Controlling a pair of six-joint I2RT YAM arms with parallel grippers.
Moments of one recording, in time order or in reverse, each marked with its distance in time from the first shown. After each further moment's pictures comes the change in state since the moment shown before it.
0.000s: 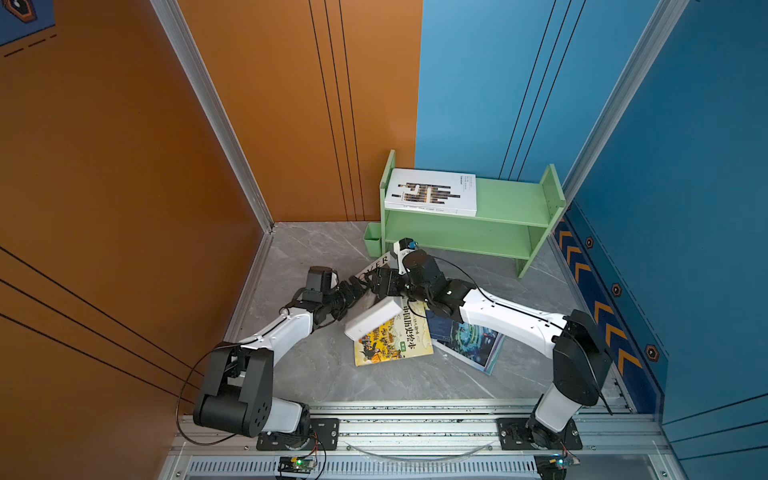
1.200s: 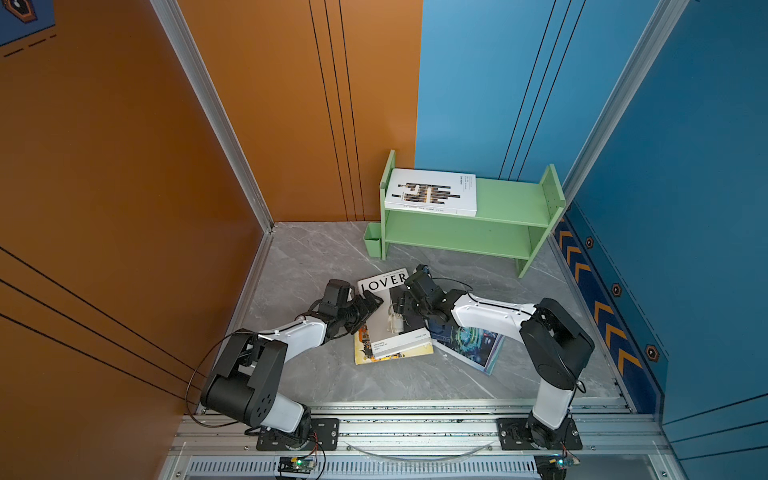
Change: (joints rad) left arm -0.097 0.096 -0.103 0.222 -0.040 -0.117; right arm -0.066 0.155 -0.108 -0.117 0.143 0.002
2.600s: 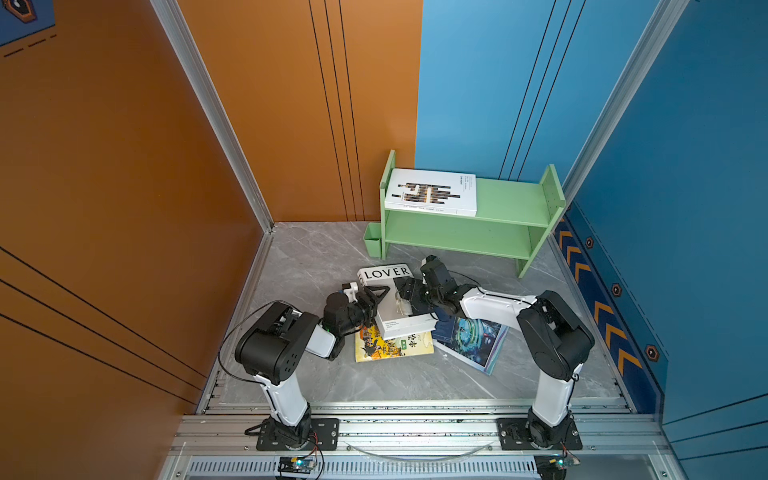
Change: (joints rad) left arm -0.049 0.263 -0.173 0.950 0.127 -0.499; right arm -0.140 0.027 -0.048 0.208 -0.187 0.023
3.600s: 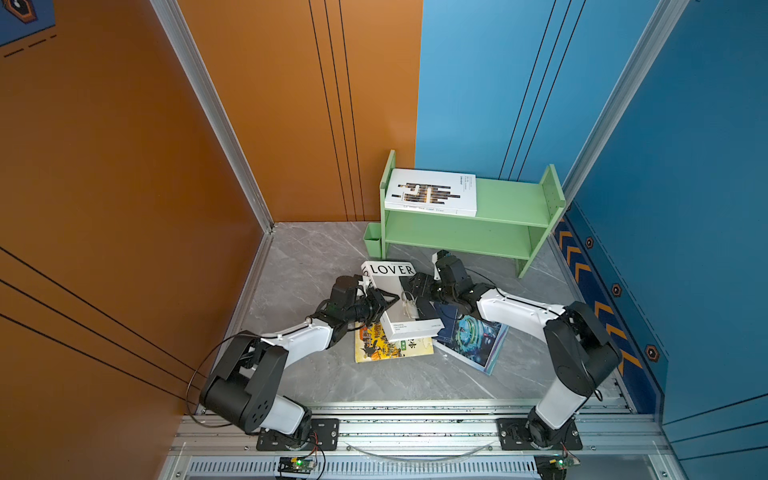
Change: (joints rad) left arm -0.051 -0.346 0.220 -0.833 0.036 0.340; right arm -0.060 -0.206 -0.076 -0.023 -0.053 -0.024
